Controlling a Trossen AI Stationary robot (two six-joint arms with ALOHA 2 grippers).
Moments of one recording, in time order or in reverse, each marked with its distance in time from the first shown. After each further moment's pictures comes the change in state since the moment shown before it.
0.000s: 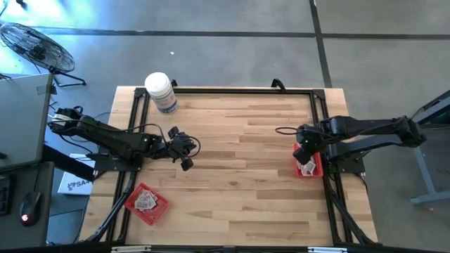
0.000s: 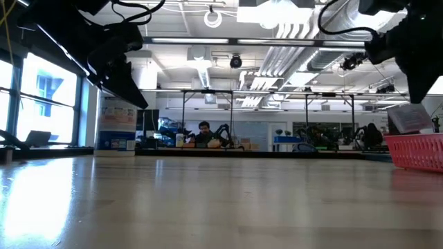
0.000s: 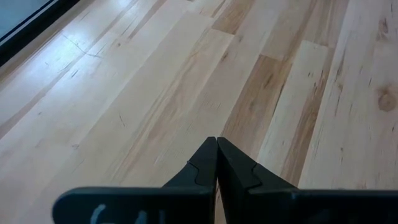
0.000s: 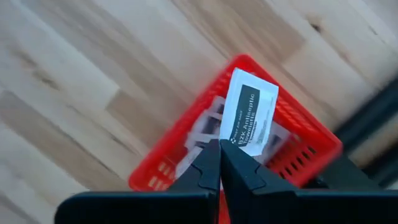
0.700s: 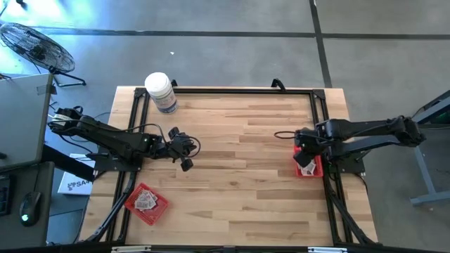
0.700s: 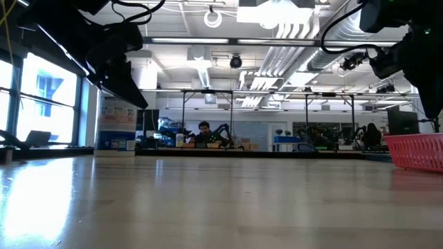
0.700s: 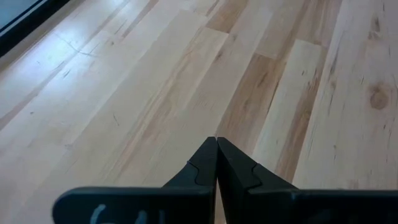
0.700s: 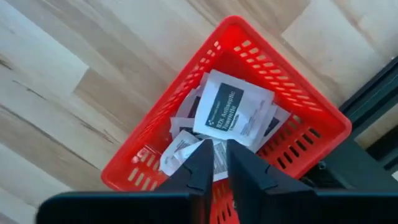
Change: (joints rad) left arm 0.000 0.000 0.000 0.004 0.020 0.001; right arm 0.001 0.025 -0.080 -0.015 -0.030 0.044
